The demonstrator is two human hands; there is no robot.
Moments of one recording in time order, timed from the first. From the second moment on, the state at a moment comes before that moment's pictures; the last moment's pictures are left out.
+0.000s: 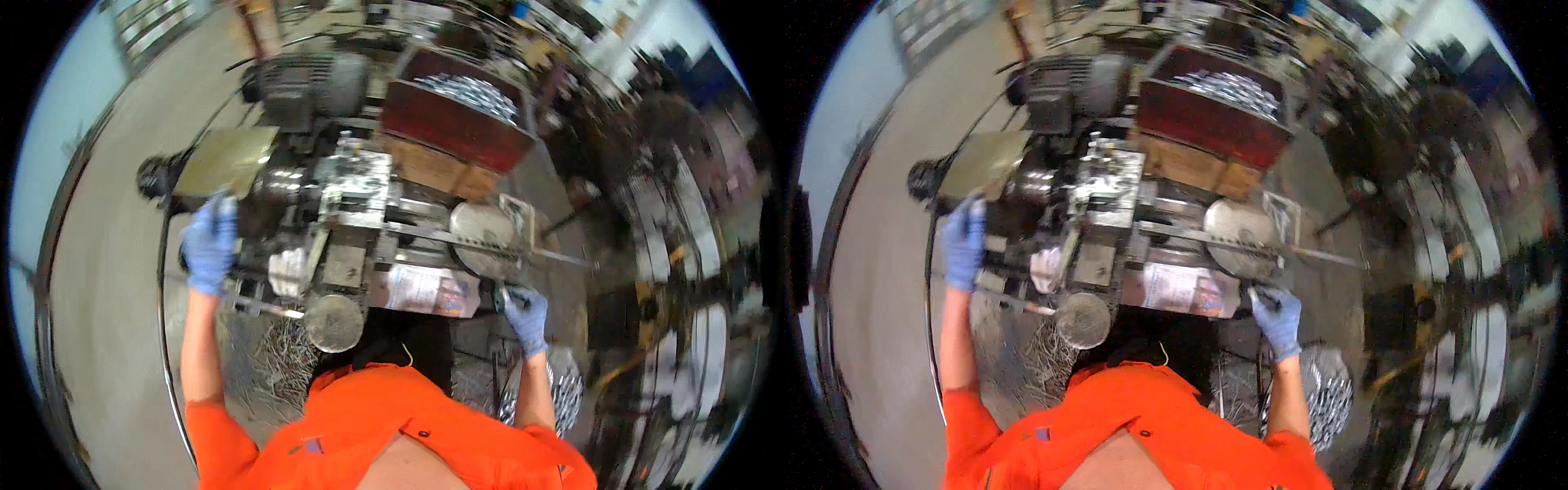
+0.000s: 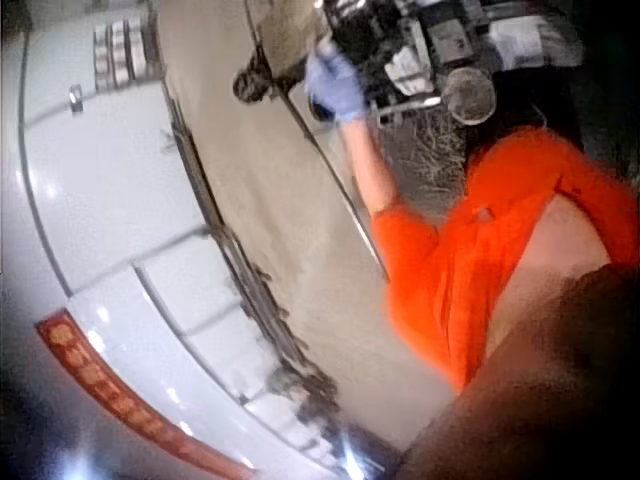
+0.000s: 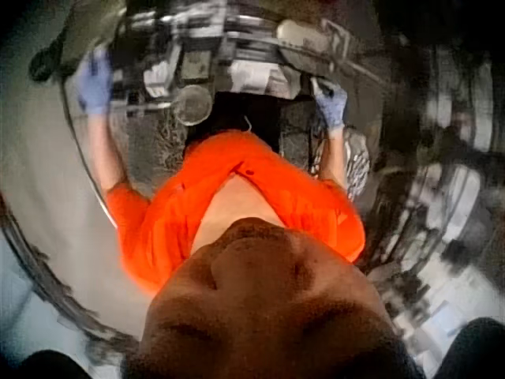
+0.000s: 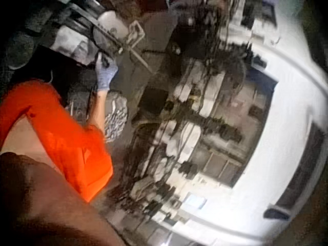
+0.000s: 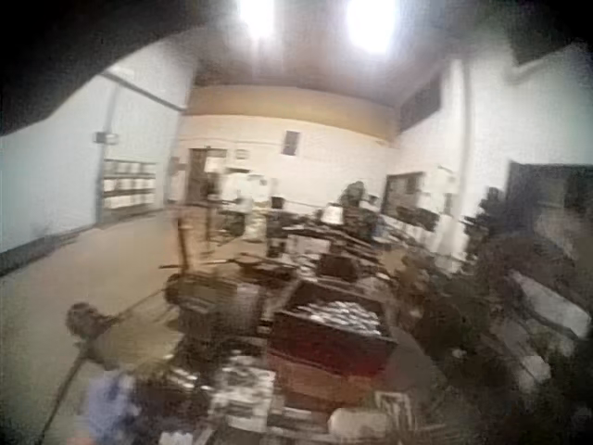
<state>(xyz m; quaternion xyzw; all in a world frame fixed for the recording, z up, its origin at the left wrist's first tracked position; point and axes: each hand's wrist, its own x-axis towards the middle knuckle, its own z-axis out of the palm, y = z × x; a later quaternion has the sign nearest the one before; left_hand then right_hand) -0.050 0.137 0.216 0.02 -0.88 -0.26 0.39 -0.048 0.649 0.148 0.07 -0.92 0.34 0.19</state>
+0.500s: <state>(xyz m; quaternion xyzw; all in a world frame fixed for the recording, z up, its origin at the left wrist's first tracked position) -0.037 0.114 0.232 0.08 -0.94 -0.19 0.27 0.102 0.822 0.022 -0.39 -0.91 0.15 -0.03</state>
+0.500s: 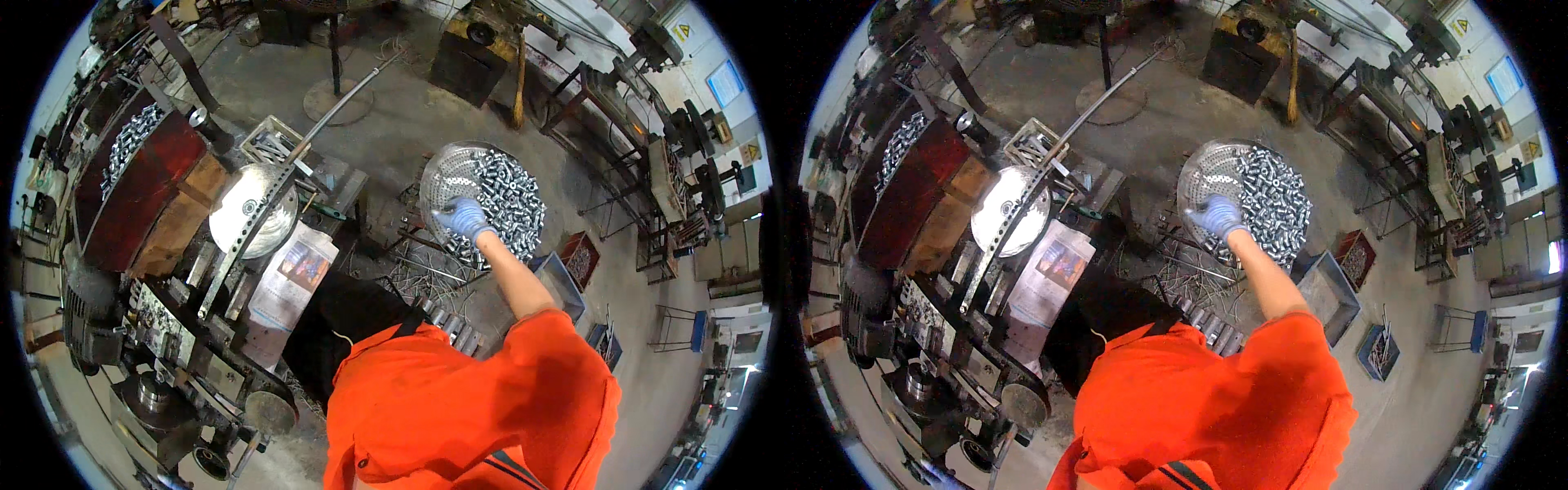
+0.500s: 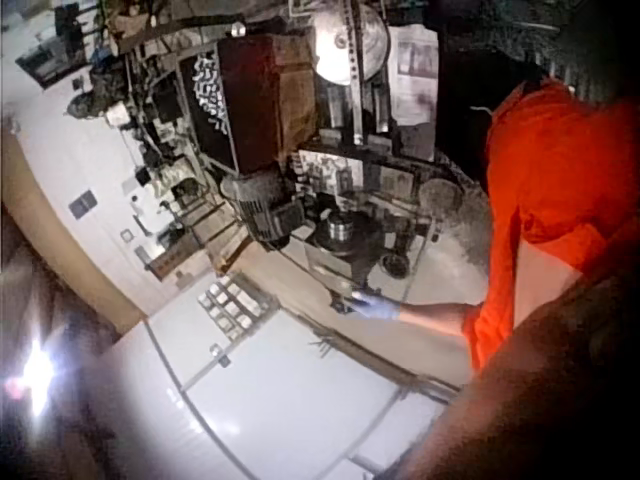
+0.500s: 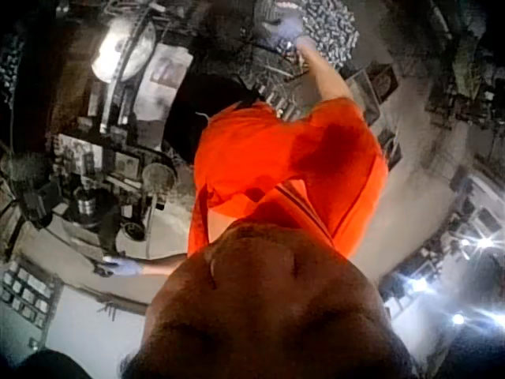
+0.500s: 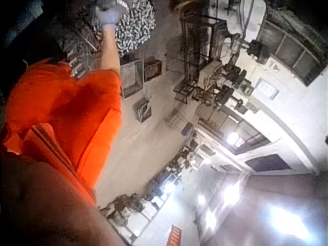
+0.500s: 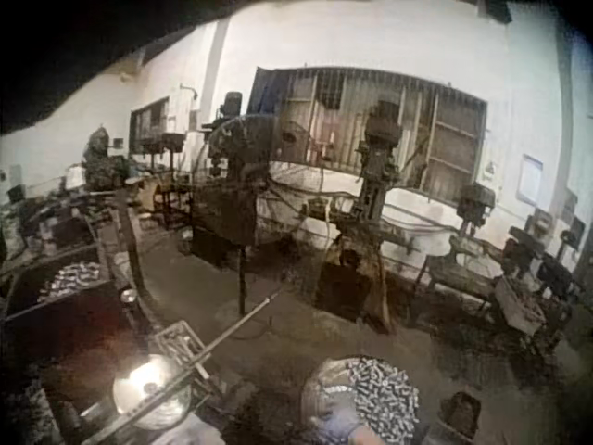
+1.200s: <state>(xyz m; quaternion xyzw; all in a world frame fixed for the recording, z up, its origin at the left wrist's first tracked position) 0.049 -0.010 0.214 0.28 -0.91 -0.22 0.20 0.070 1.010 -0.063 -0.29 -0.94 0.01 -0.16</state>
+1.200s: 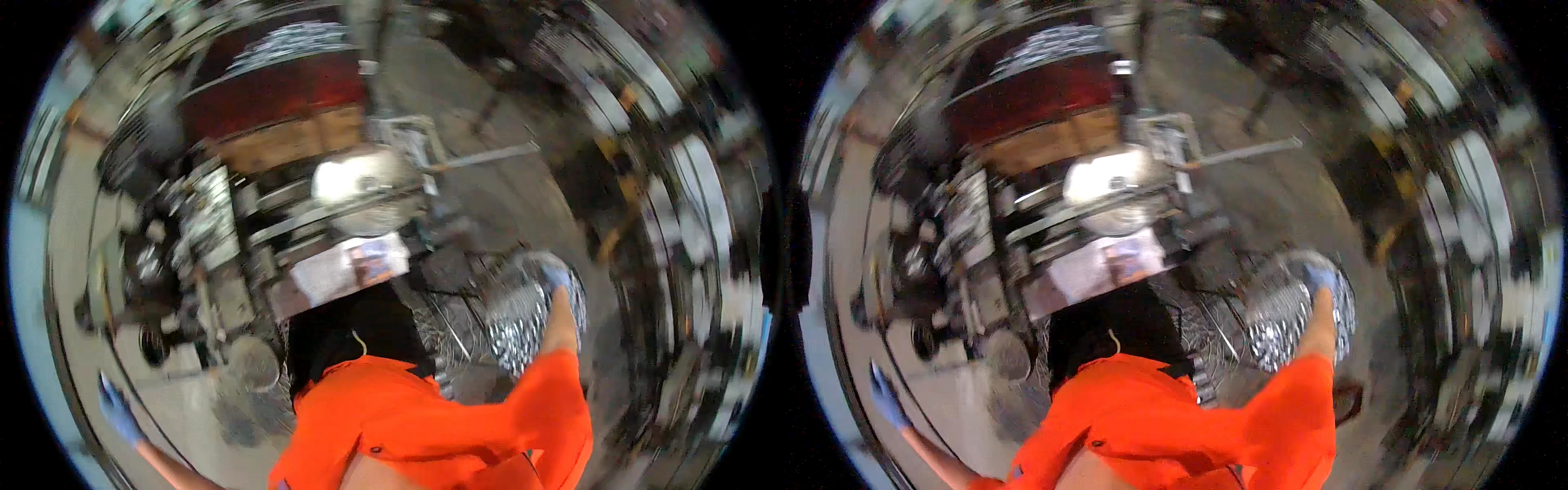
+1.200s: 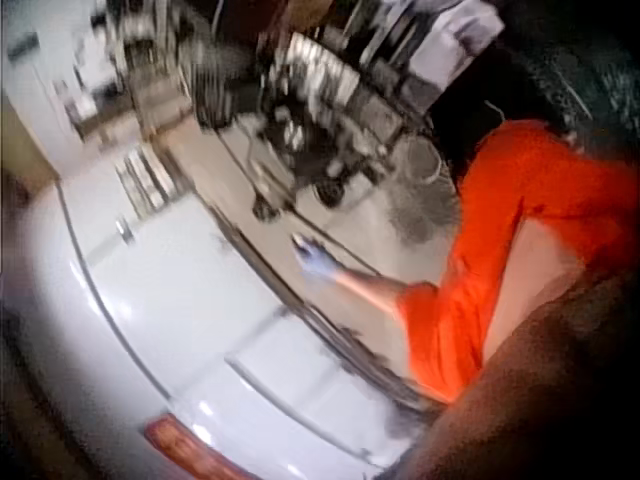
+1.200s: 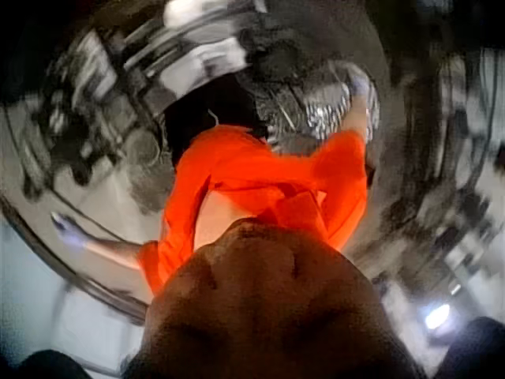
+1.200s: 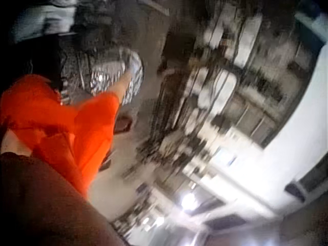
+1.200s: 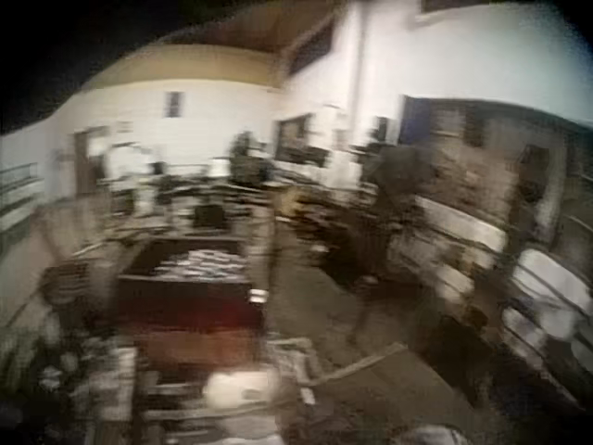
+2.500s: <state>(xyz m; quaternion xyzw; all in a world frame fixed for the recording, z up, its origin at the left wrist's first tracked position) 0.199 -0.006 0.093 0.46 -0.82 -0.26 0.21 -0.190 0.335 0.225 0.56 -0.82 0.06 0.07</state>
